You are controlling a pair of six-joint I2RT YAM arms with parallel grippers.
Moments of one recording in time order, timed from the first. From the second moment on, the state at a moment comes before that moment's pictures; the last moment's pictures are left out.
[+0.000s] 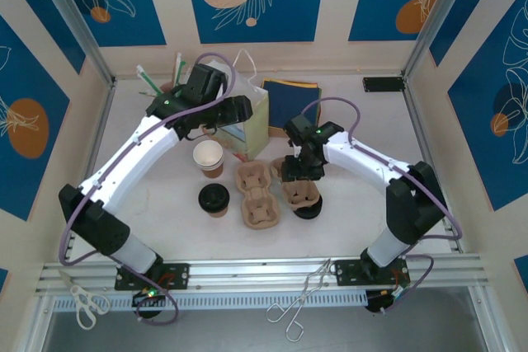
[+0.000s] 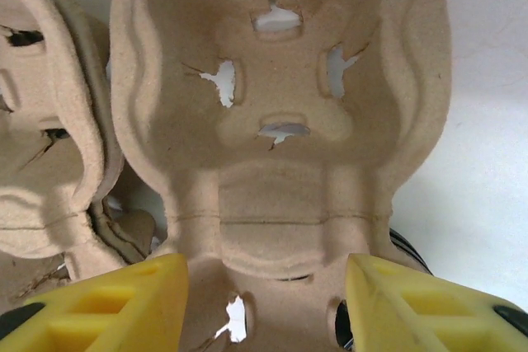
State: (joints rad) left arm -0.59 1.54 1.64 -0.87 0.03 -0.65; right arm 0.62 1.61 1.21 -0.98 -0.11 0.50
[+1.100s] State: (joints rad) left arm -0.58 1.47 1.56 -0.85 0.04 -0.65; right arm 0.63 1.69 1.26 -1.02 -0.08 0.49
